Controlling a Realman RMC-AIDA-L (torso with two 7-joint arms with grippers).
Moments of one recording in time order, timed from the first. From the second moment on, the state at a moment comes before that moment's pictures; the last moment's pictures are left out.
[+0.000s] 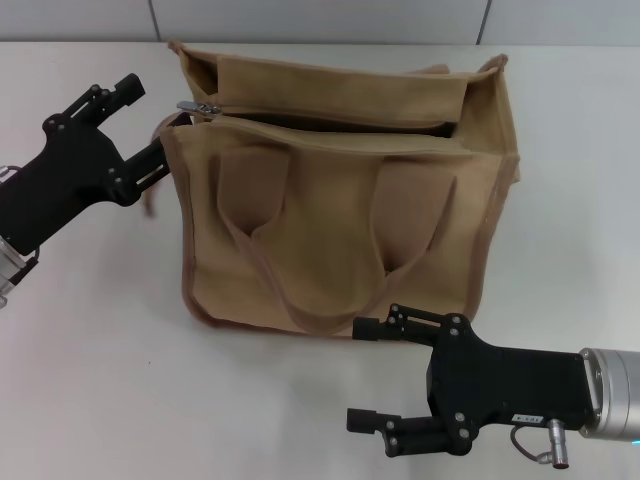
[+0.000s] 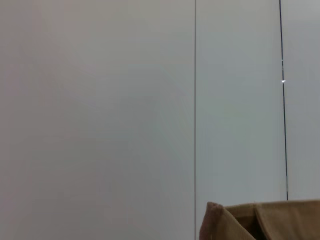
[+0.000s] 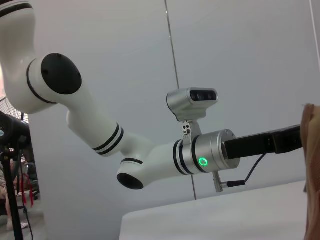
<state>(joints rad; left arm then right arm) -0.41 -2.08 0.47 0.33 1.59 1.58 -0.75 0.49 2.09 -1.12 -0.16 -1.59 -1.71 0.72</state>
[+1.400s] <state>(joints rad) -0.39 -2.08 0.55 0.28 1.52 1.58 -0.66 0.48 2.09 -1.12 -0.16 -1.57 -1.70 0.70</state>
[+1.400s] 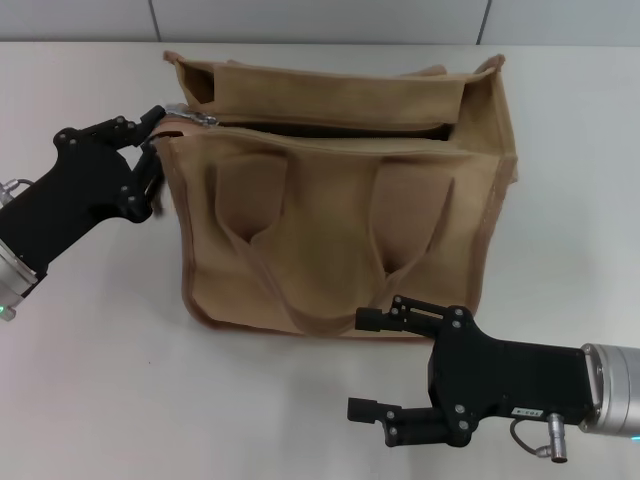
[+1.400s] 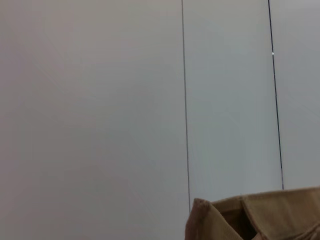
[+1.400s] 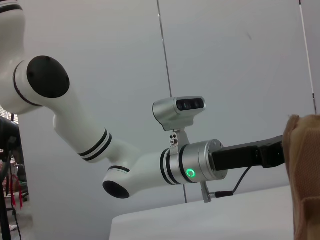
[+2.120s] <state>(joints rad) -0.39 -2.08 0.55 0.27 1.47 1.68 -0.66 0.47 2.09 -1.12 -0.15 -1.51 -1.90 0.70</state>
